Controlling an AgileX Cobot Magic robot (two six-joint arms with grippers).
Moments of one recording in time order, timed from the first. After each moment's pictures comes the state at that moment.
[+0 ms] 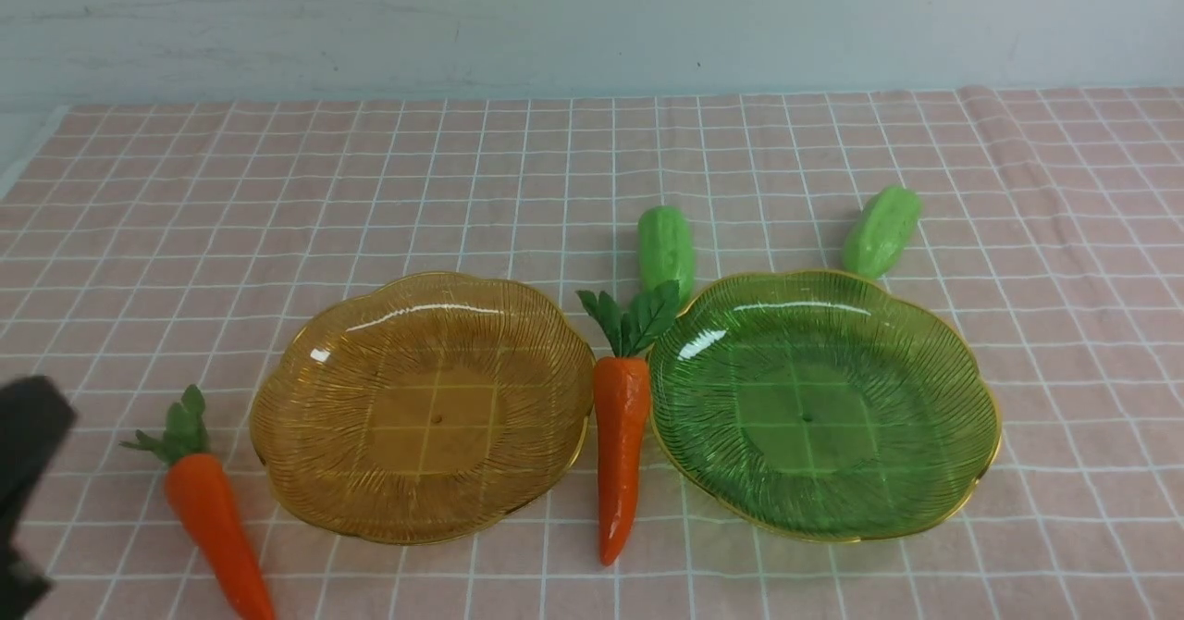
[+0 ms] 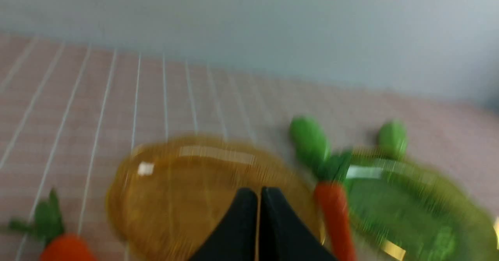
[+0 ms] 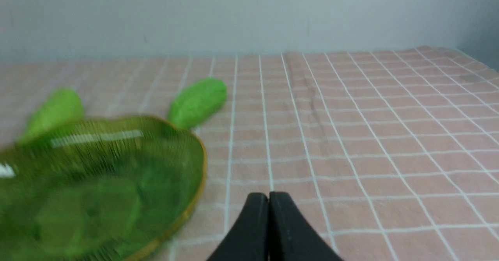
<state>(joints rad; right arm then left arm) -0.06 -0.01 0.03 0.09 0.29 -0.02 -0.13 0.33 -0.44 -0.44 0.36 0.05</state>
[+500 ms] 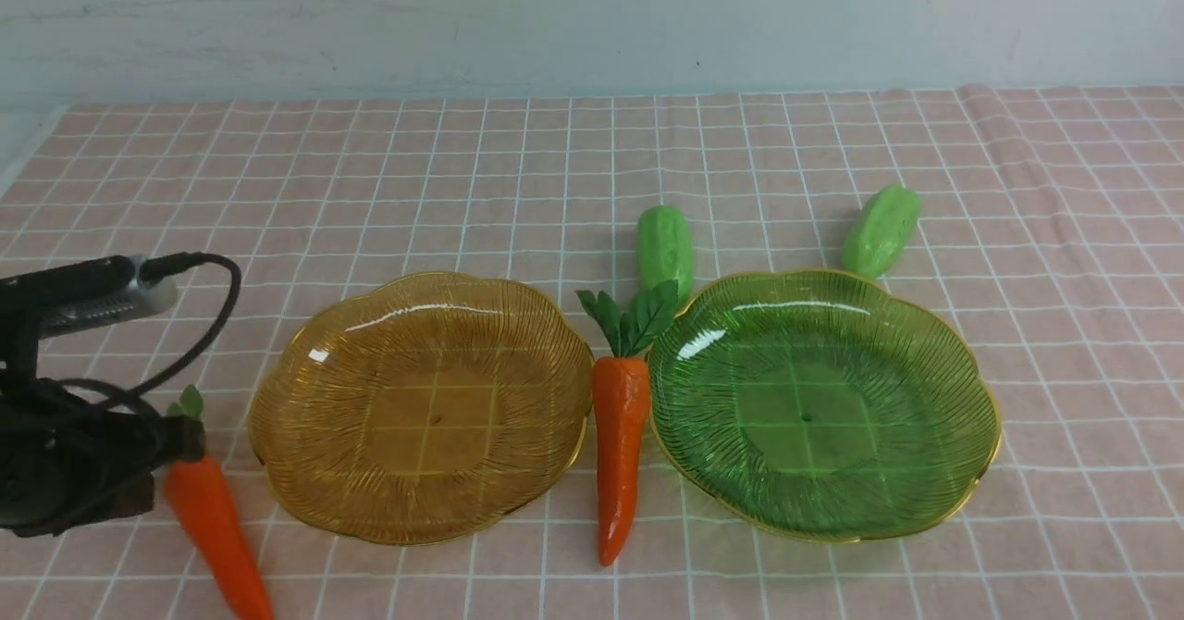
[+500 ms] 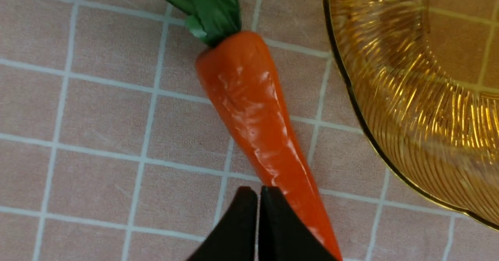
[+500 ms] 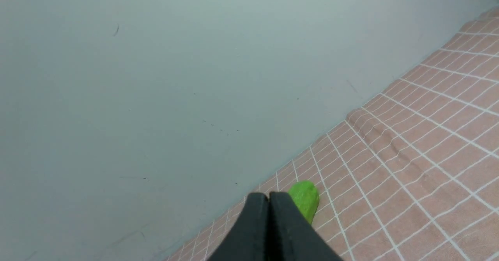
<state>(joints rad) -0.06 -0.01 0.03 0.58 0.07 0.14 0.12 1.31 -0.77 -0.20 0.73 -0.01</state>
